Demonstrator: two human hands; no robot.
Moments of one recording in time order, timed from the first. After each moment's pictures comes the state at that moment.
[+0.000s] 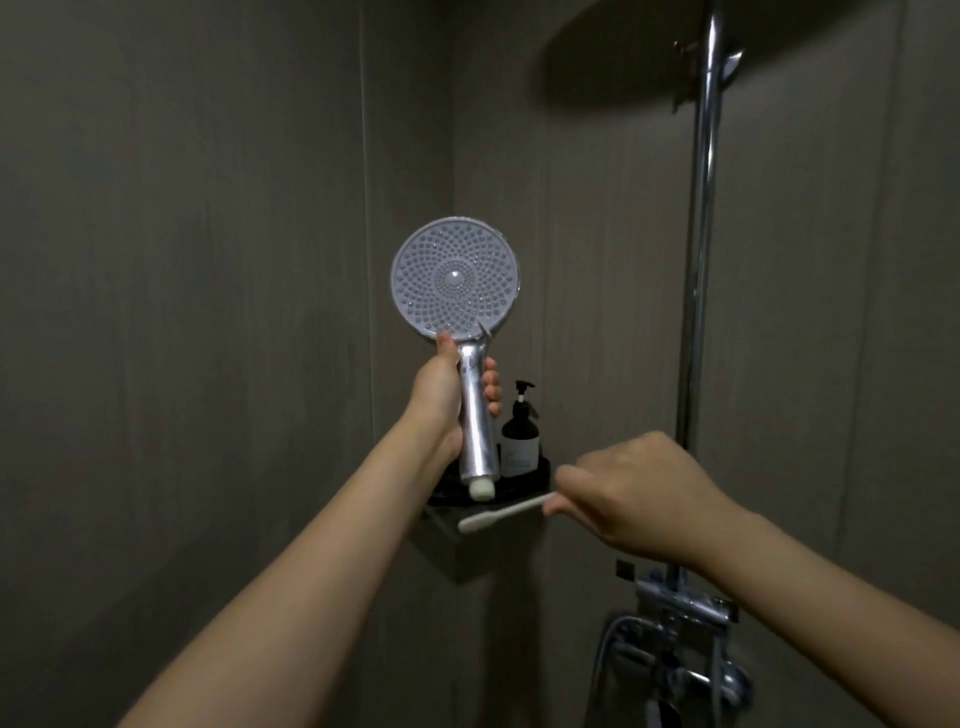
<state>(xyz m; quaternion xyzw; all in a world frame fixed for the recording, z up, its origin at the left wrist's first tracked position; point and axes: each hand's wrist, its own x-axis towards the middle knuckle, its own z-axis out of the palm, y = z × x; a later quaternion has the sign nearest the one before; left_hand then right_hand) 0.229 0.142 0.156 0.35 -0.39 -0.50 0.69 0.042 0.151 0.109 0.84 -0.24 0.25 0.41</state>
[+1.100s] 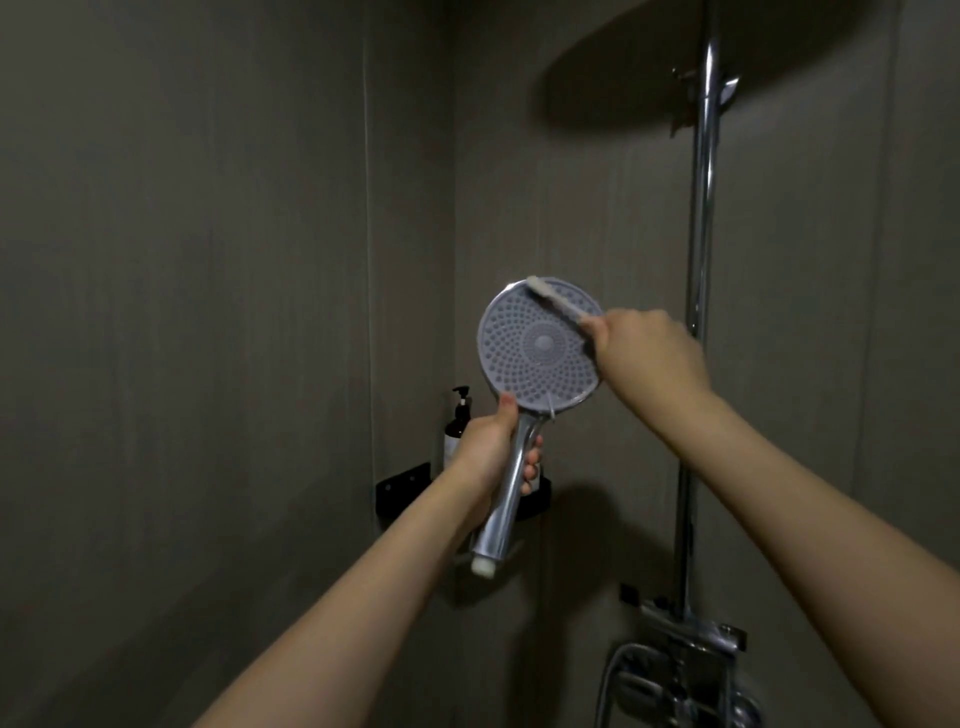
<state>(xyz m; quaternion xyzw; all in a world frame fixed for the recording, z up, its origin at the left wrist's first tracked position) 0.205 0.138 0.126 0.45 -0.51 -0.44 0.59 0.066 0.127 0.203 0.72 -0.49 0.43 0.22</state>
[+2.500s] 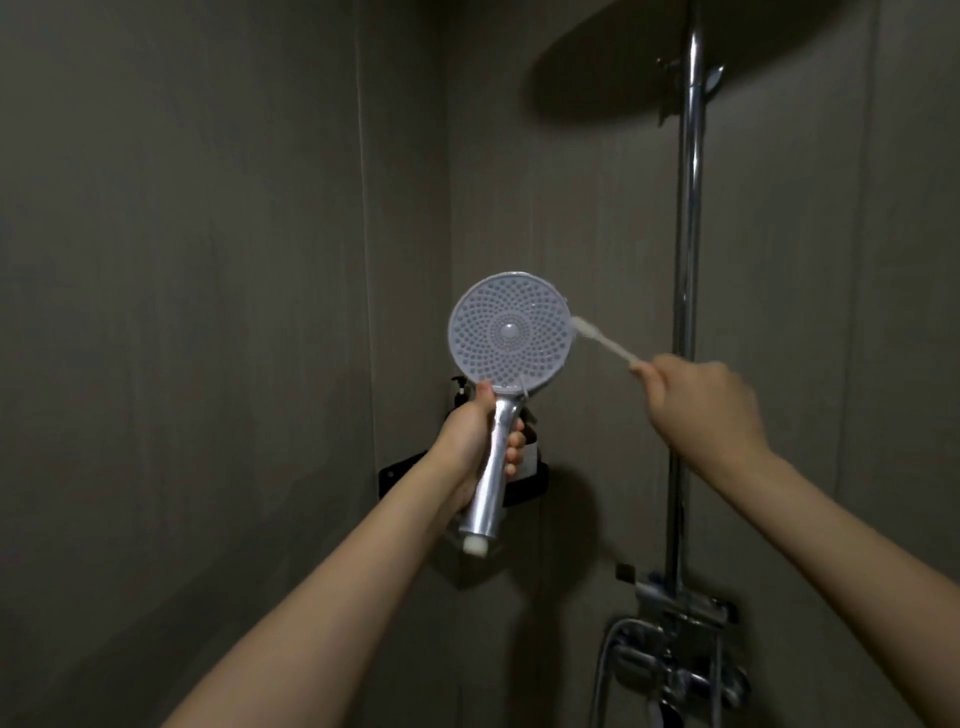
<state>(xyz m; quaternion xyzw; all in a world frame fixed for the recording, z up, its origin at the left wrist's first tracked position) 0.213 0.143 0.124 0.44 -0.46 -0.51 0.58 0.012 0.134 0.149 0.73 -0.48 0.44 0.22</state>
